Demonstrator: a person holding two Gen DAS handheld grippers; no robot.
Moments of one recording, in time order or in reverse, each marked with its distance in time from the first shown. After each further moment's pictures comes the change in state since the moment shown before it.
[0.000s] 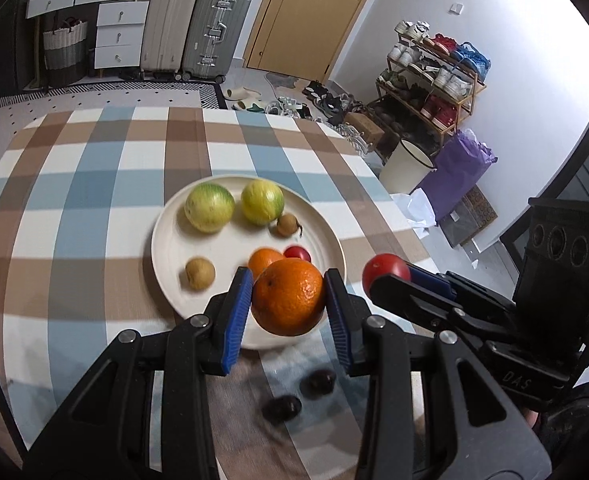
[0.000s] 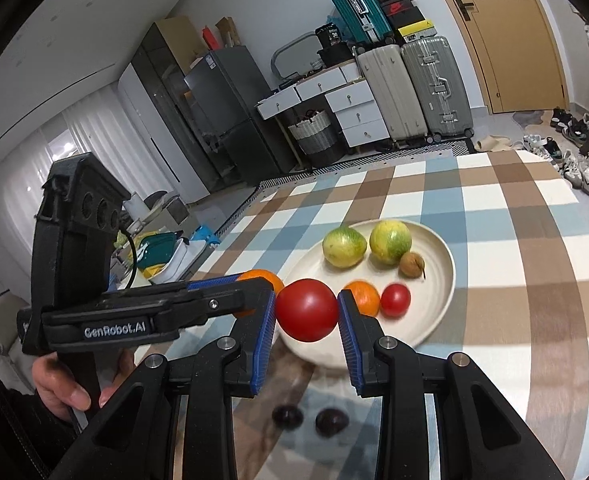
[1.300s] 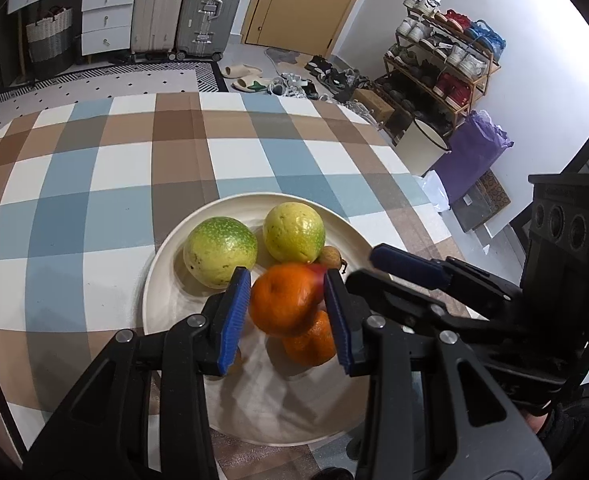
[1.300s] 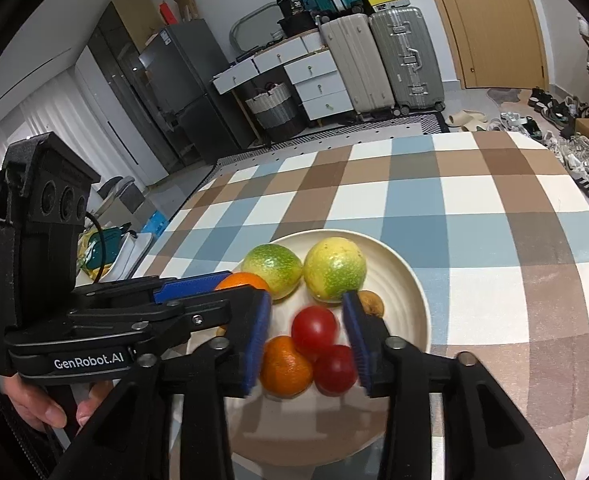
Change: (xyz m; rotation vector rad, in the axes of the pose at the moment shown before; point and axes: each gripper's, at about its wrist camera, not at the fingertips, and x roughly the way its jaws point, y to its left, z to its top) left arm 0.107 0.035 0.056 0.027 0.102 0.010; right arm 0.083 -0.048 0.037 0.038 0.112 -0.139
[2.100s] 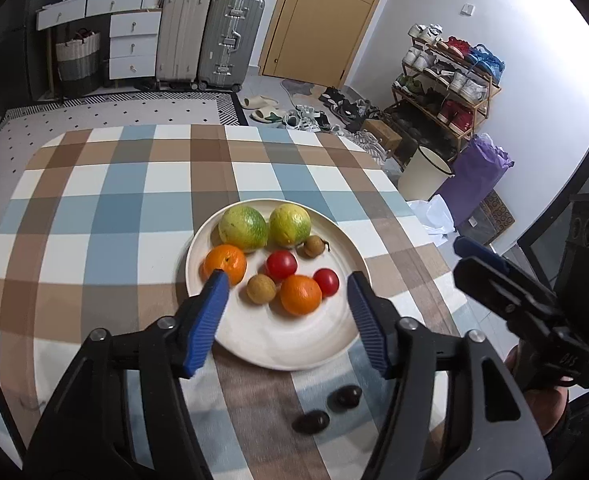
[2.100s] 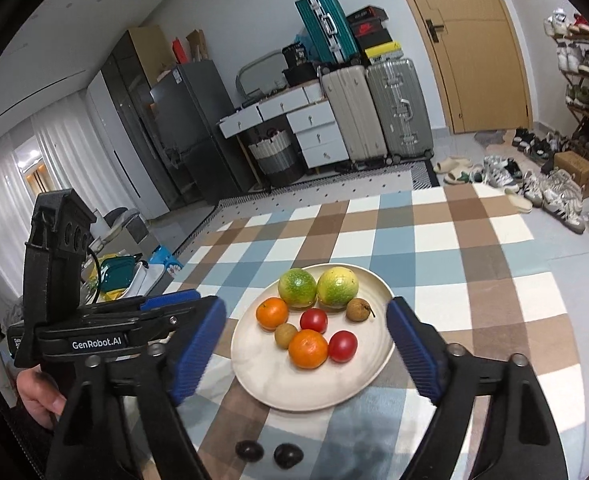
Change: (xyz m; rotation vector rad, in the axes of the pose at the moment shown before) left arm -0.108 -0.025 -0.048 -0.016 -0.124 0.071; right arm -0.106 0.029 -0.018 -0.030 -0.188 -0.029
